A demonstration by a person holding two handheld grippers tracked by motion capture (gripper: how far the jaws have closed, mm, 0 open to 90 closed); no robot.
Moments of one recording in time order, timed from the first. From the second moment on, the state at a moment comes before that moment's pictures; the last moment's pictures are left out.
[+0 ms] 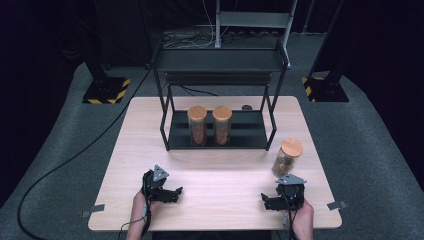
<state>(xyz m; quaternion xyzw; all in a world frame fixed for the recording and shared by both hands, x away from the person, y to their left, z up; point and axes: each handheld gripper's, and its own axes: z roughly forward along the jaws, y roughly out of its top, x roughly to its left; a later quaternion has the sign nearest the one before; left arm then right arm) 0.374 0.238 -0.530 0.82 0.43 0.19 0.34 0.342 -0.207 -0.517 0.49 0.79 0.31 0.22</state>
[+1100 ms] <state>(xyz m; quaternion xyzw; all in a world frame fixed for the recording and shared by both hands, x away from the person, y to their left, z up) 0.374 0.237 -0.529 0.82 0.43 0.19 0.34 0.400 -0.227 -0.485 0.45 0.73 0.40 0.33</state>
